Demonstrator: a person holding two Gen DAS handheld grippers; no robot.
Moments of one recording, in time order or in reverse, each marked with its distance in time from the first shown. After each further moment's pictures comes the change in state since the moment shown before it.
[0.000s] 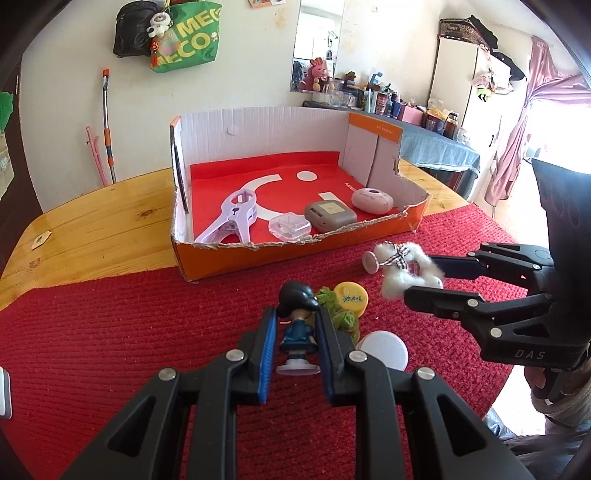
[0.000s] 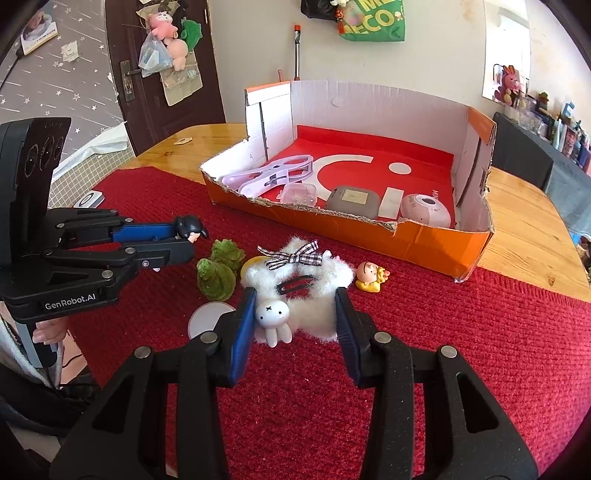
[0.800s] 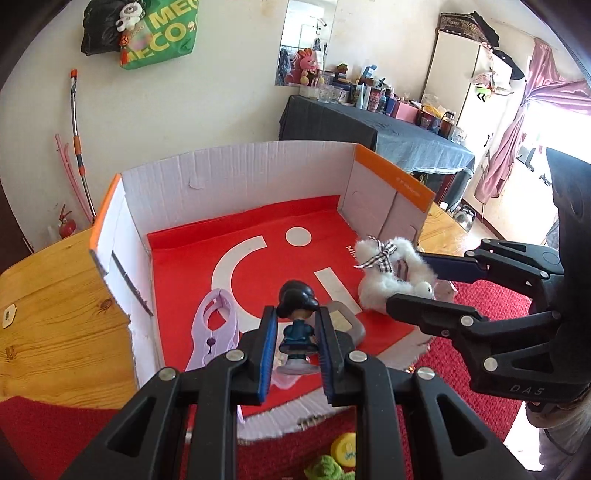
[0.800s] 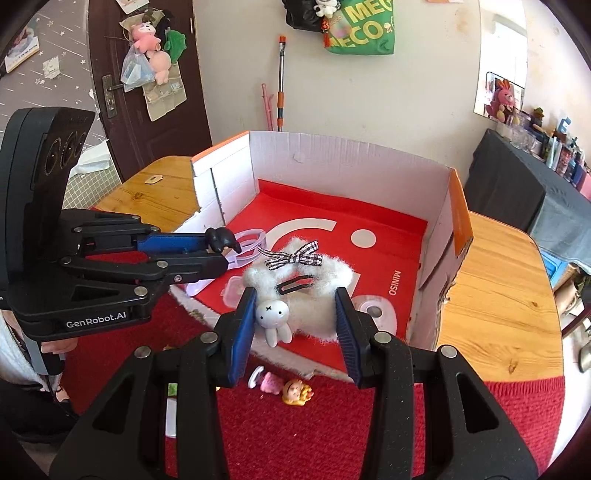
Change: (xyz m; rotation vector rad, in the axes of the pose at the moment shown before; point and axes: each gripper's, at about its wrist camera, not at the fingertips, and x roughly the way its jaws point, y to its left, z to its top) left arm 0.077 0.006 0.129 0.005 0.087 -0.074; right arm 0.019 -0.055 0.100 -0.002 0.007 -0.062
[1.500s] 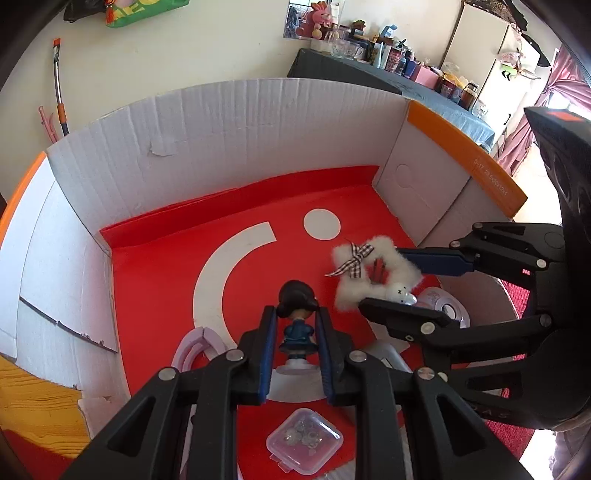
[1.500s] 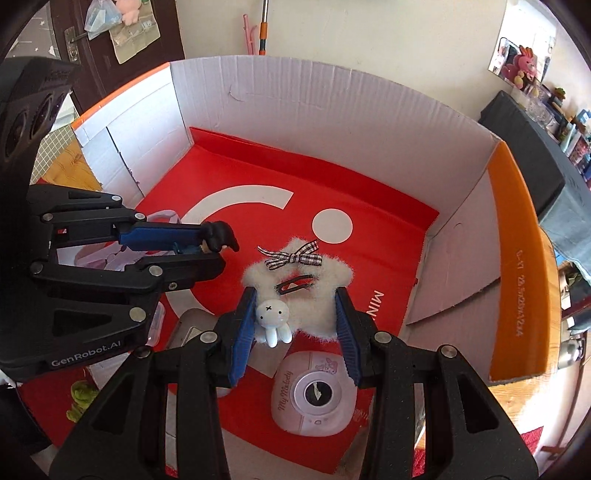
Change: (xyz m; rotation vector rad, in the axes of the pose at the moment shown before) left arm 0.082 0.017 0.023 -0.022 0.173 0.014; right arm 0.100 -0.039 0.030 -0.033 0.290 -0.048
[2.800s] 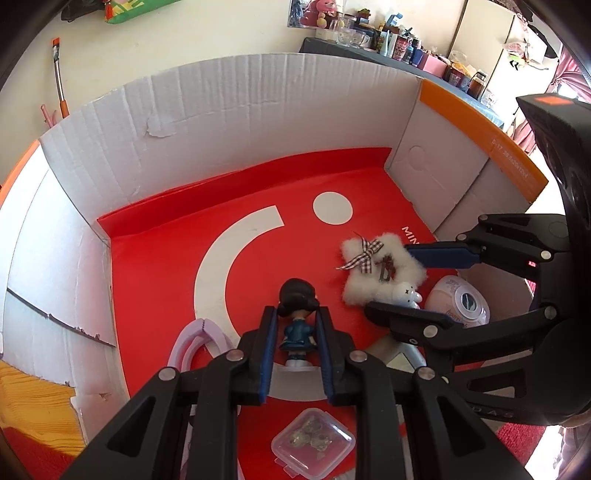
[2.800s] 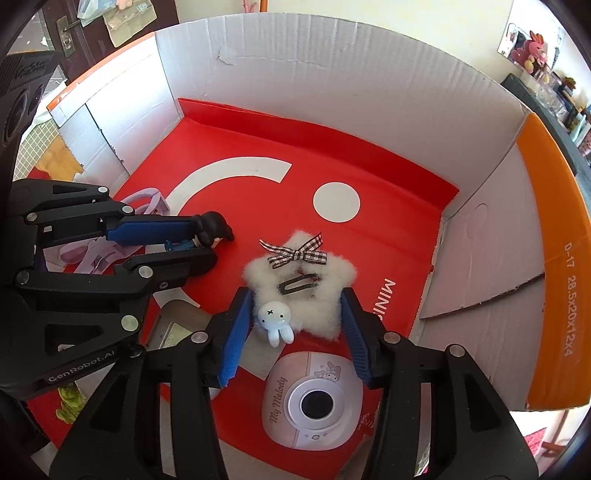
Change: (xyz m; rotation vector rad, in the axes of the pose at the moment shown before) left arm 0.016 -0.003 -0.001 0.006 0.036 0.038; right arm 0.015 -0.003 -0.007 0.001 0.077 0.021
